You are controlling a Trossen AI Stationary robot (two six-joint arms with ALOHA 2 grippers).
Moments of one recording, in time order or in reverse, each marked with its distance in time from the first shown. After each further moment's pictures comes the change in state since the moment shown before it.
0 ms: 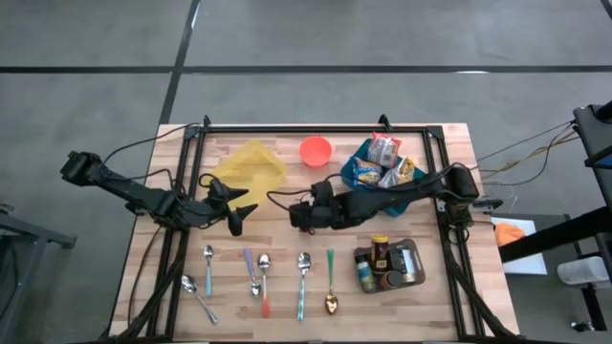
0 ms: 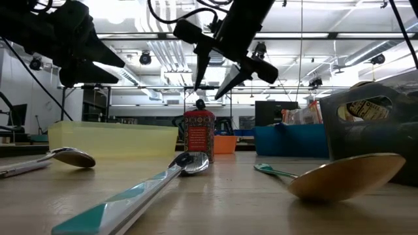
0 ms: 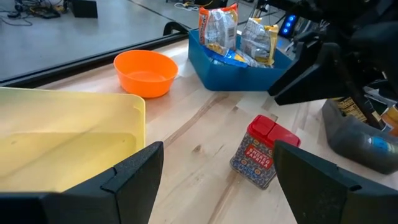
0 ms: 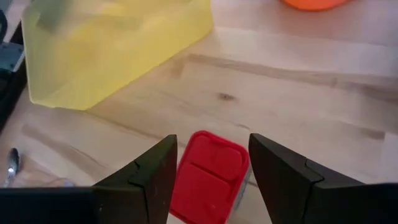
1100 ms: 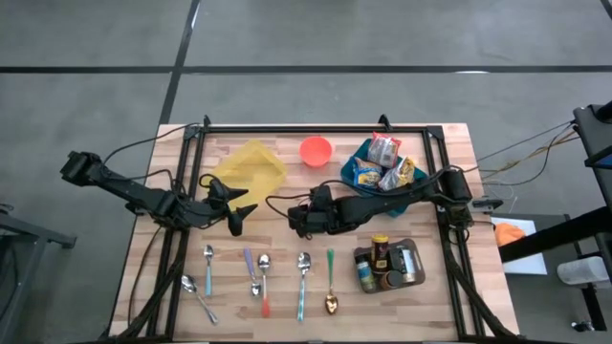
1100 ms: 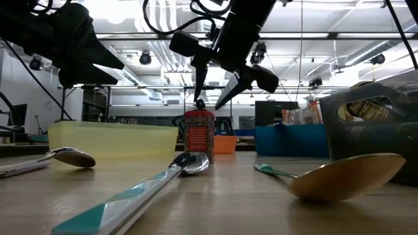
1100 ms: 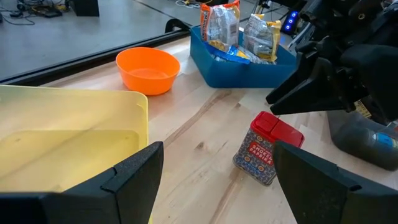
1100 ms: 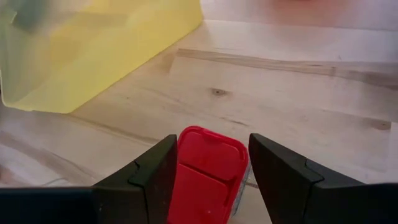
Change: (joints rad) left arm 0.000 0.000 0.000 -0.018 0.000 -0.003; right arm 0.014 0.057 0.012 -0.008 0.036 0.060
